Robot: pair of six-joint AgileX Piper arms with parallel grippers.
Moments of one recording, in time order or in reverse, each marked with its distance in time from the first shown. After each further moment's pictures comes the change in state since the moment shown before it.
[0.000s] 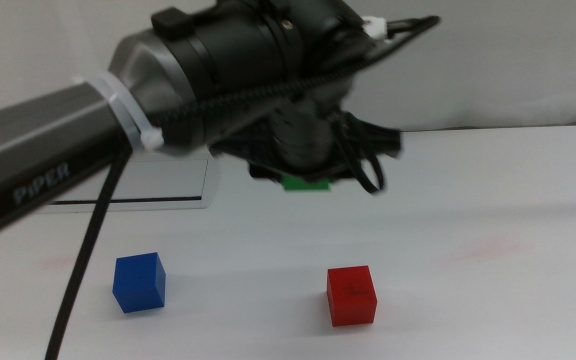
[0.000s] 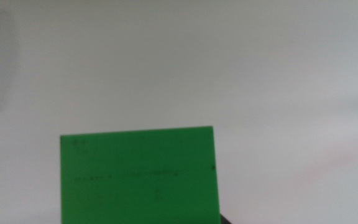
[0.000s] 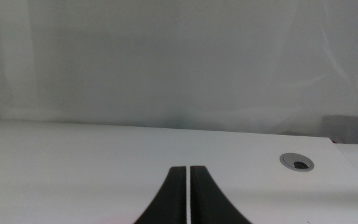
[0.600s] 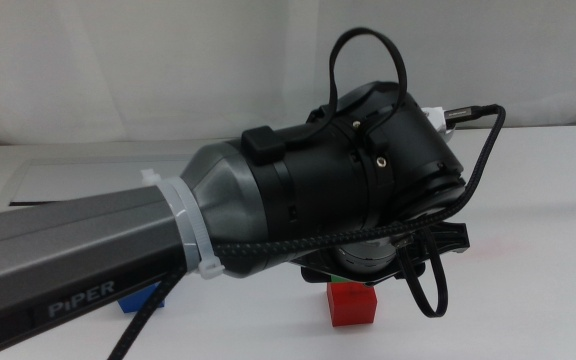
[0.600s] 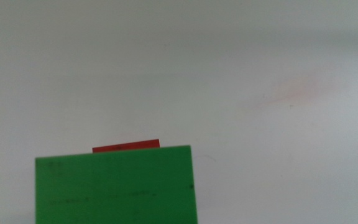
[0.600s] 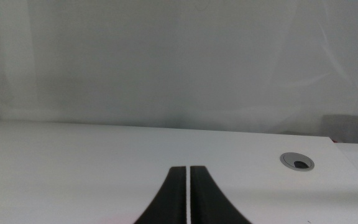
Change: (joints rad) left arm -0.210 -0.015 0.166 -0.018 -0.036 -0.295; right arm 0.000 0.000 0.000 0.000 0.000 0.004
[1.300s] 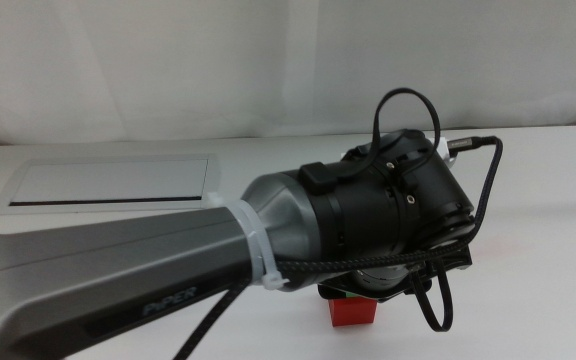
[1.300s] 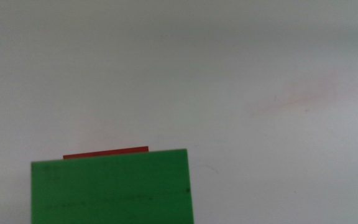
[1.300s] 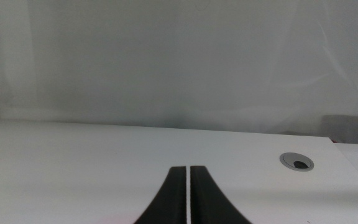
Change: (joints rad) left arm 0.000 0.096 0.008 0.013 -0.077 -0.066; right arm 0.000 0.000 0.000 0.000 0.000 -0.003
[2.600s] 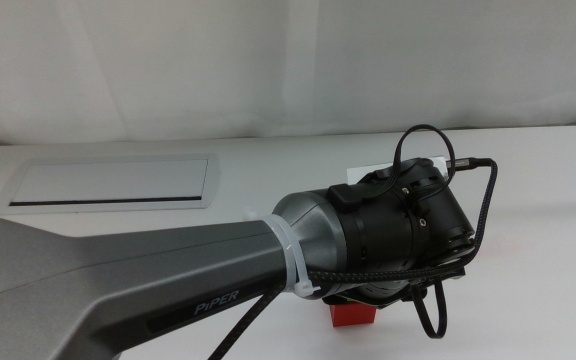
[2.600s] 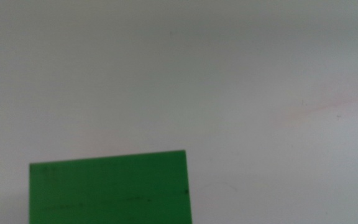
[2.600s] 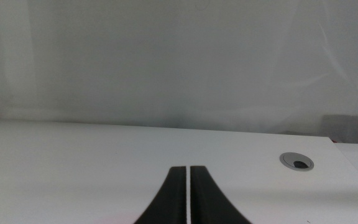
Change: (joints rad) left arm 0.004 0.076 0.000 0.041 -0.040 -0.028; right arm 0.000 0.000 0.000 0.000 0.001 0.000
